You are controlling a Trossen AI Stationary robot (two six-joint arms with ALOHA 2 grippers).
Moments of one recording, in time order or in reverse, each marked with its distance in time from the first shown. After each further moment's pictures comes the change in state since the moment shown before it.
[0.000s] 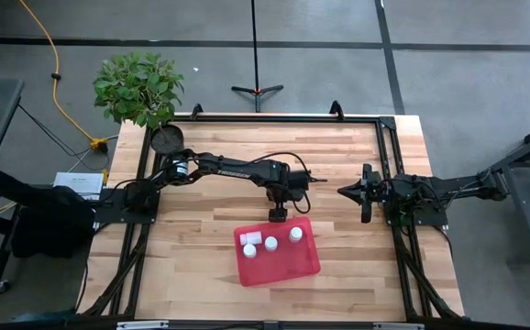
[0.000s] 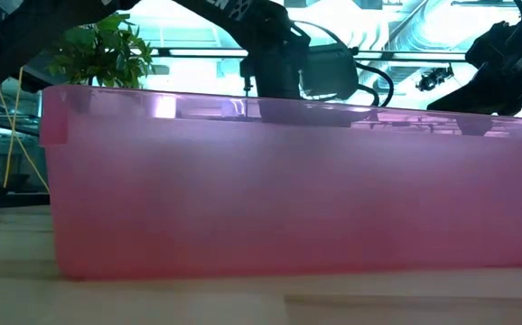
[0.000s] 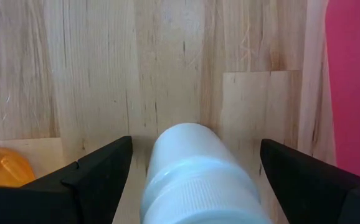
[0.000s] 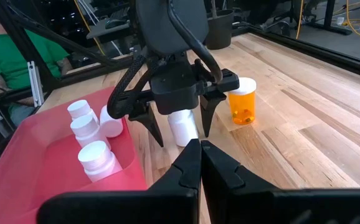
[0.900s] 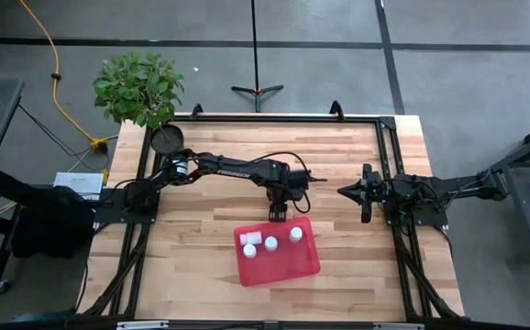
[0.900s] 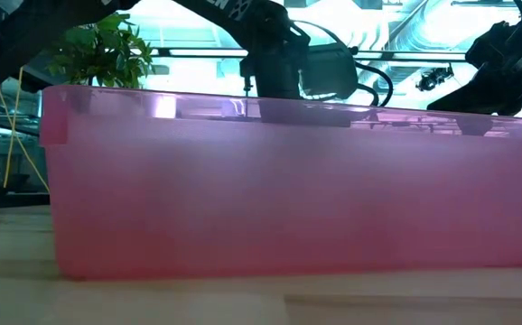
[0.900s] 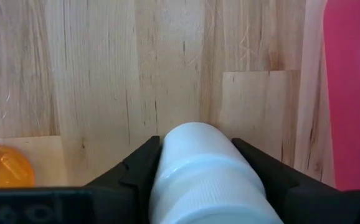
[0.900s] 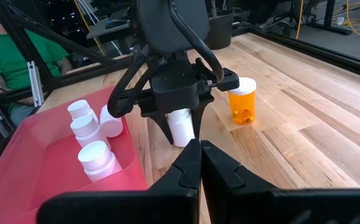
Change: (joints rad) left arm 0.000 -0.002 0.000 -0.003 0.007 -0.005; right arm 0.000 0.000 0.000 0.000 0.000 -0.001
